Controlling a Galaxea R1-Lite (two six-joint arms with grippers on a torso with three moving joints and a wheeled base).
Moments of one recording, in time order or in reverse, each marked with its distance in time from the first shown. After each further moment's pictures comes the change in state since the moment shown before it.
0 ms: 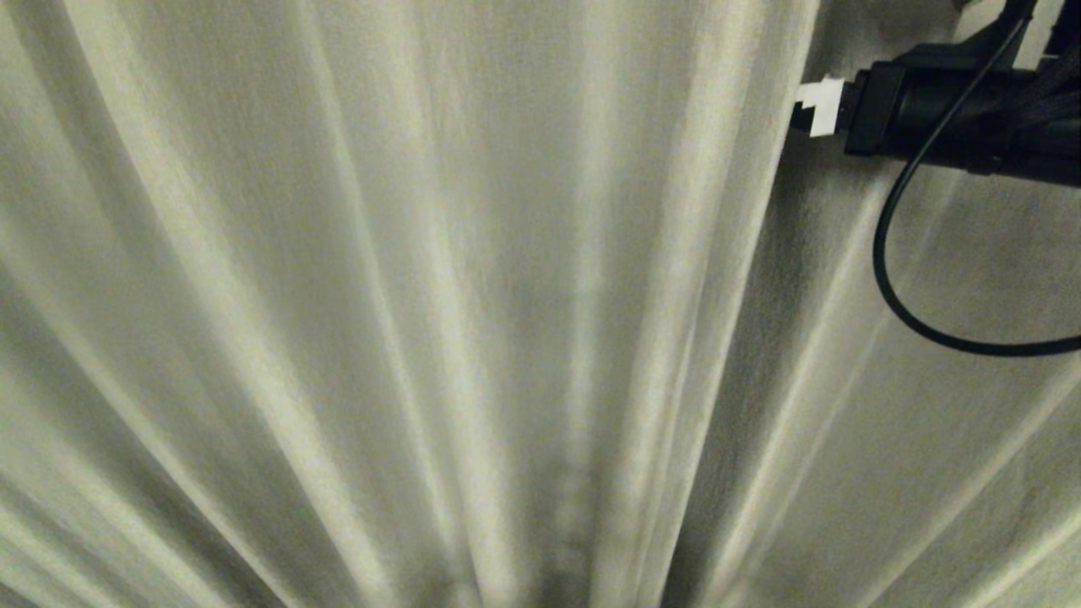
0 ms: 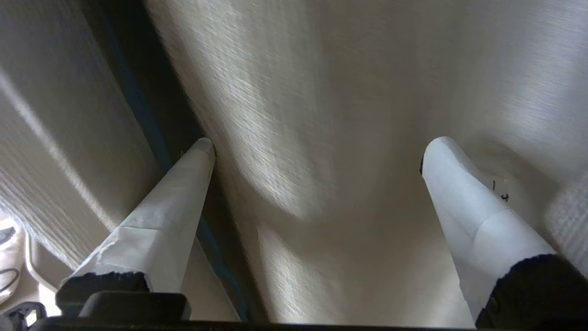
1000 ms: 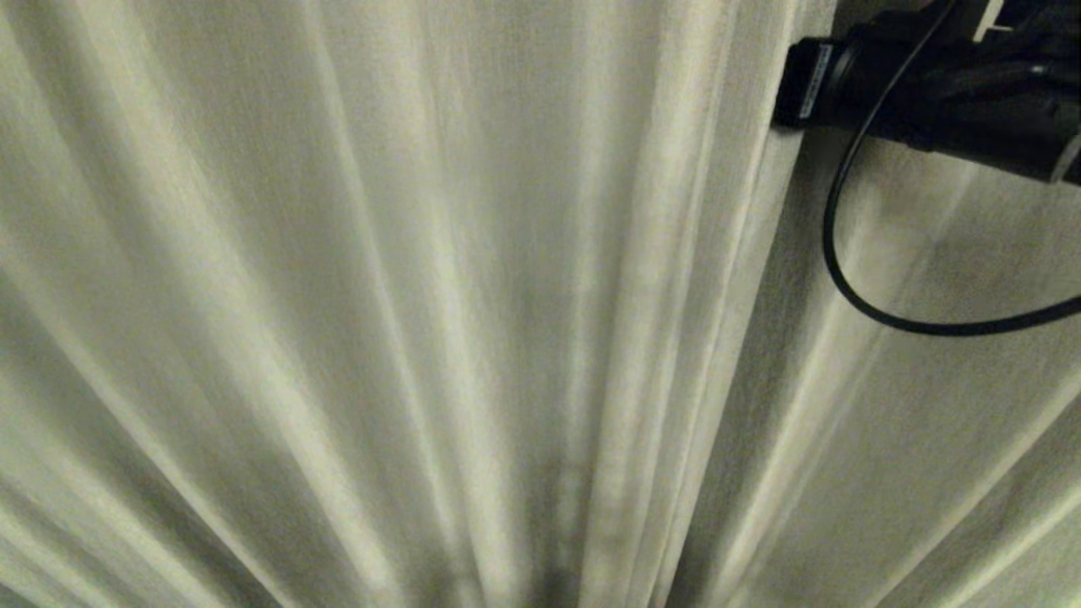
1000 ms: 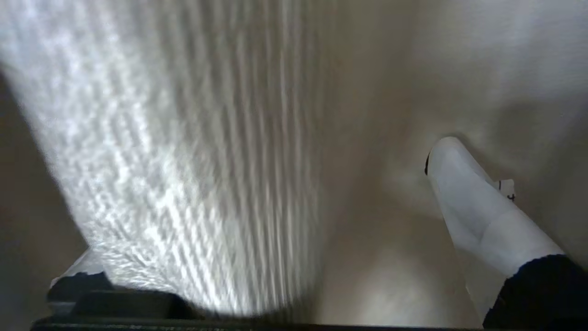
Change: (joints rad) left arm 0.000 0.000 0.000 0.000 -0.001 0.000; right arm 0.147 0.037 -0.050 -0.085 -0.512 -0.134
